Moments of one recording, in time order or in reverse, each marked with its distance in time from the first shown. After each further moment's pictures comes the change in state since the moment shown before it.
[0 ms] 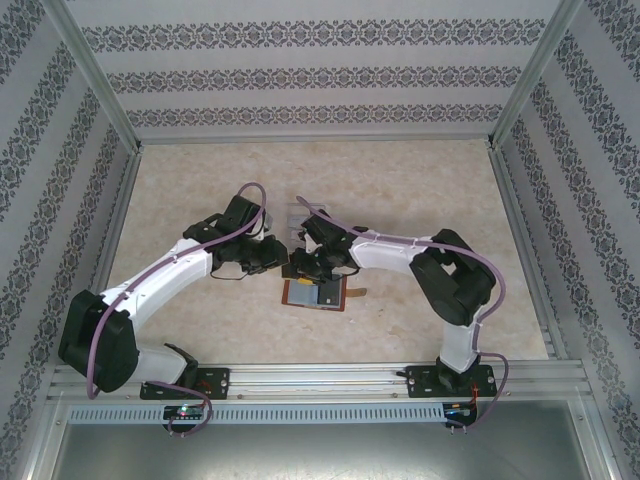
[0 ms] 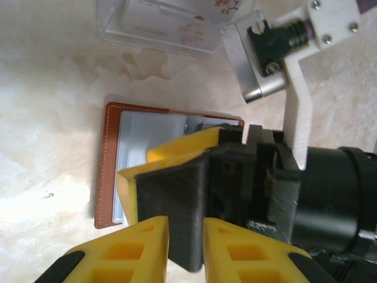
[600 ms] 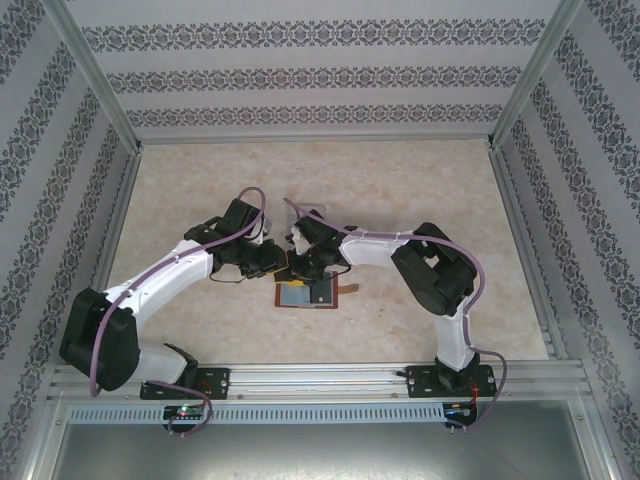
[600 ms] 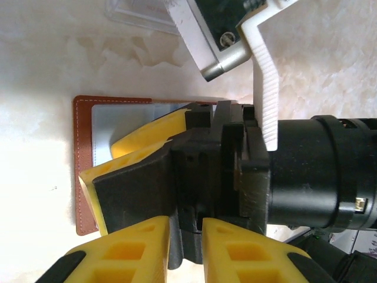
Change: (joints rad) left arm 0.012 0.010 -0.037 0.017 0.037 0.002; right arm 0.000 0.107 0.060 0.053 -0.146 -0.107
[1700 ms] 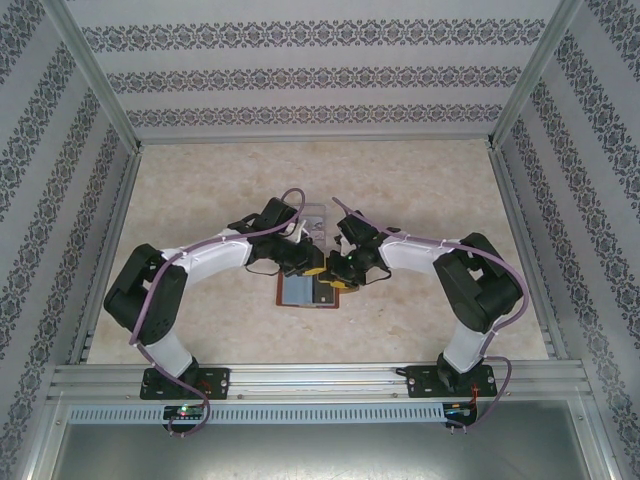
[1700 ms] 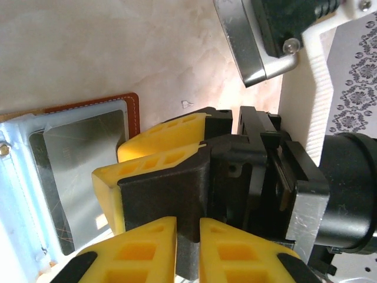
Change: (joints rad) left arm -0.107 0.319 0.084 0.316 0.262 -0.091; right arm -0.166 -0.253 -0.261 -0.142 0.147 0.036
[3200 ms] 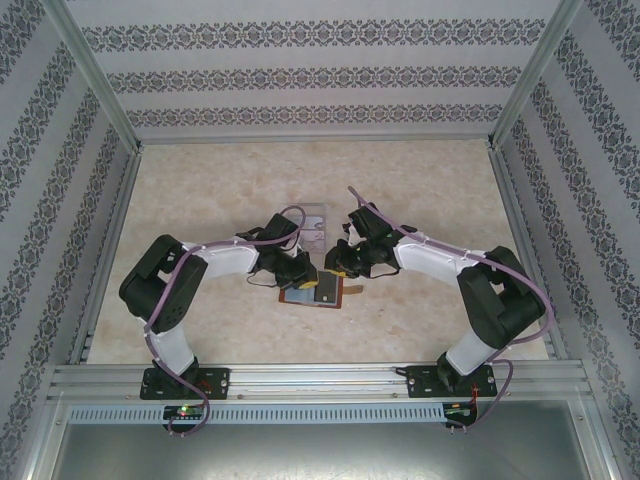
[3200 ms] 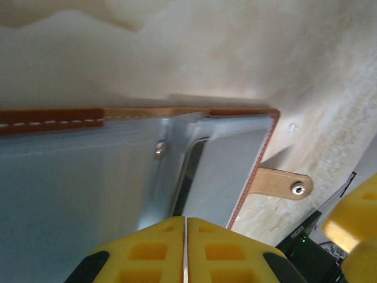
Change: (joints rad) left arm -0.005 0.100 -0.089 0.065 -0.081 -0.072; right arm -0.039 -0.125 -0.026 0.030 -0.001 0.047
